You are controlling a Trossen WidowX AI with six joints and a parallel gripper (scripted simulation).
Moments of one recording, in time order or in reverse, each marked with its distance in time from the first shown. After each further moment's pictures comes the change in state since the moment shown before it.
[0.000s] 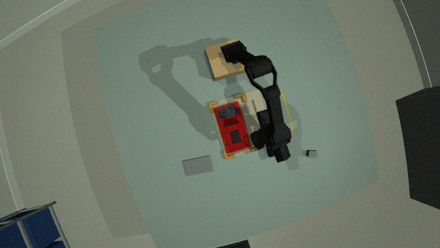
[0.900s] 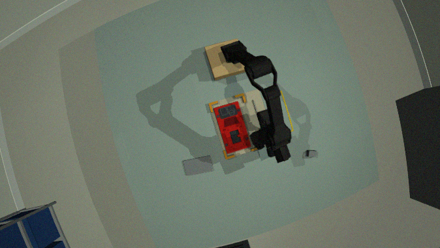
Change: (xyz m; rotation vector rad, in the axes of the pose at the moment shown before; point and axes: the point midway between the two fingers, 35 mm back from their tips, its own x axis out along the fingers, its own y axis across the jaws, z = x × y) arm -0.002 0.001 0.000 0.000 0.000 0.000
